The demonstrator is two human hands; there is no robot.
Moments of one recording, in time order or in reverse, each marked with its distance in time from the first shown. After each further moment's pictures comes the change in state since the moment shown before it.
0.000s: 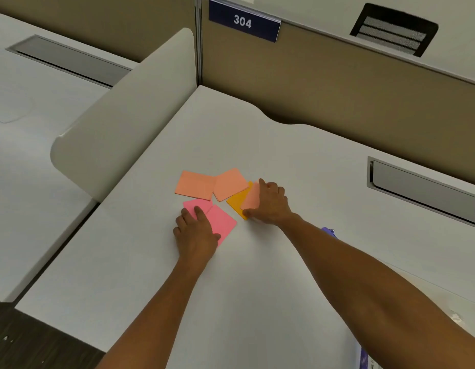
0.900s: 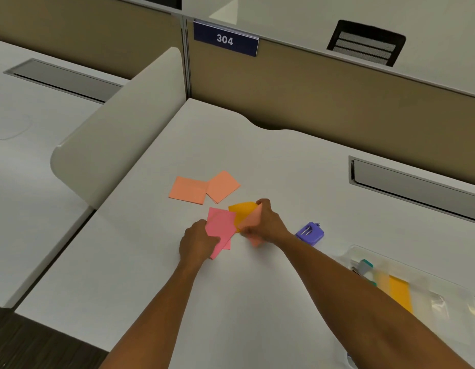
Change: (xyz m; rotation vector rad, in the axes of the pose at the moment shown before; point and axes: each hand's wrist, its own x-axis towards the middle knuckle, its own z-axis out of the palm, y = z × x) left_hand -0.015 0.006 0.002 -0.471 -0.079 0.028; right_hand -0.062 0.019 0.011 0.420 -0.067 0.134
